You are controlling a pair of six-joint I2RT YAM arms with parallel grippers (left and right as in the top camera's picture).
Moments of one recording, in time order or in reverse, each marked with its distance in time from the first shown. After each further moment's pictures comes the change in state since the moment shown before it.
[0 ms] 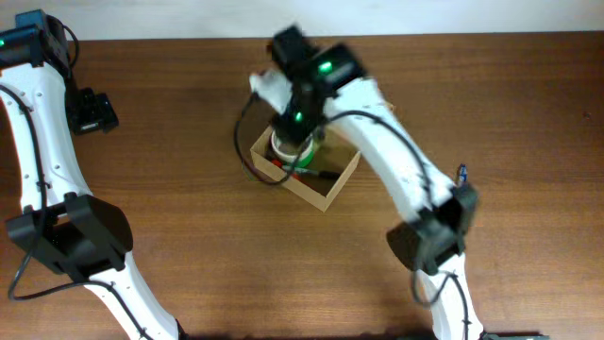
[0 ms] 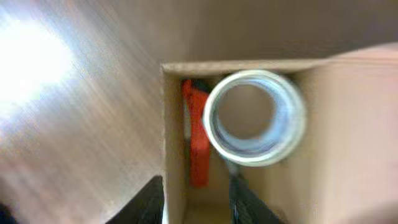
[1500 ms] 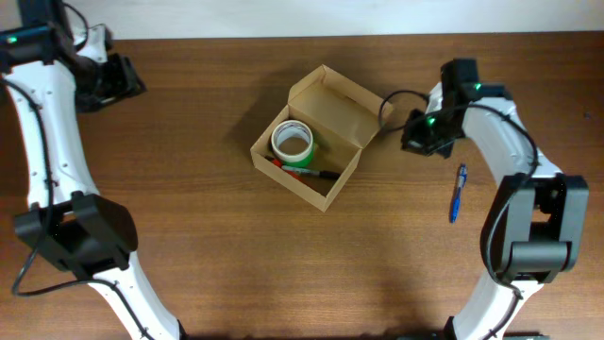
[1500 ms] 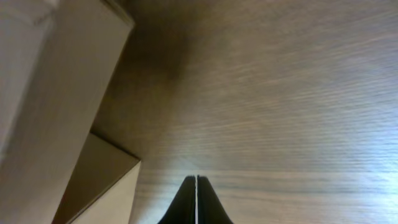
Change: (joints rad) left arm -0.045 0.000 0.000 0.245 0.559 0.163; right arm -0.605 -0.277 -0.932 0.547 -0.154 0.633
